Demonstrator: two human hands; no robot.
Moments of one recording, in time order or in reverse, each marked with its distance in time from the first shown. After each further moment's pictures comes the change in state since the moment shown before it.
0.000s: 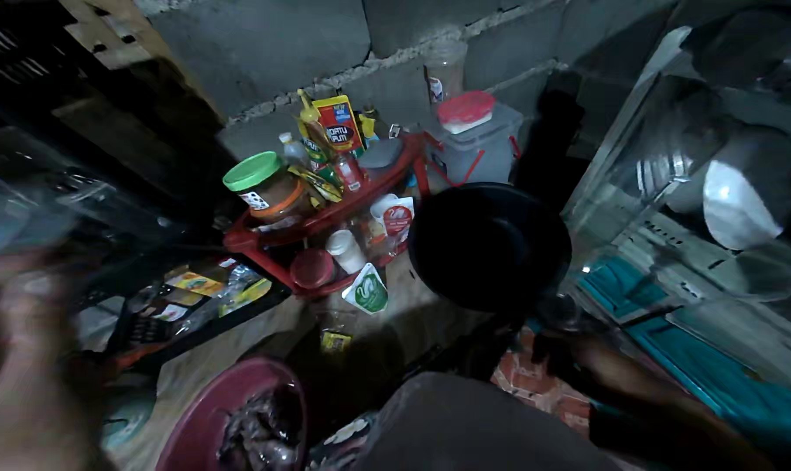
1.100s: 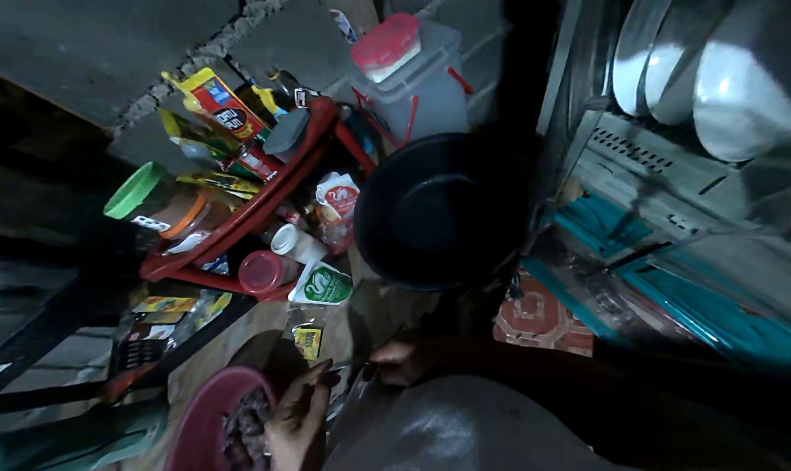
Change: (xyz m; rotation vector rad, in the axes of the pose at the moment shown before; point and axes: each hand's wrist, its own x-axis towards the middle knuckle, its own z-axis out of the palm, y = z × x) left_hand -0.217 0.060 0.182 -0.144 -0.285 -0.597; right_hand 0.107 -0.017 0.085 0.596 -0.537 -0.459
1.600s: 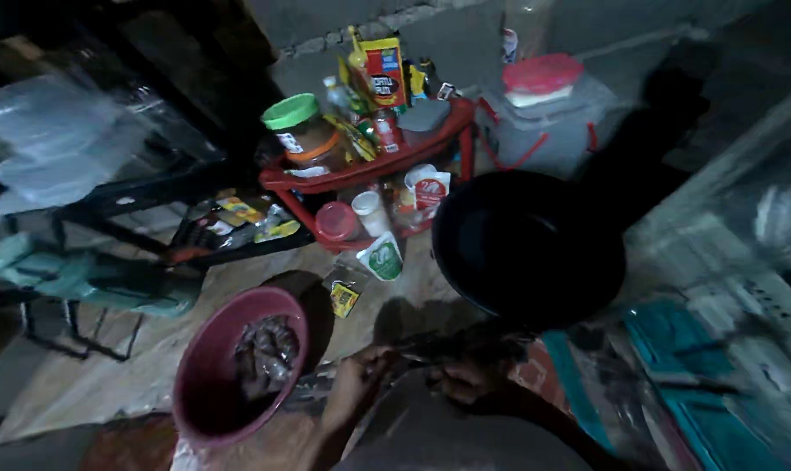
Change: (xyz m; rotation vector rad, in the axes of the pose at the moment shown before) left_hand -0.018 -0.020 -0.007 0.263 -0.206 -0.420; right_hand -0.028 0.033 0.021 -0.008 0.058 0.203
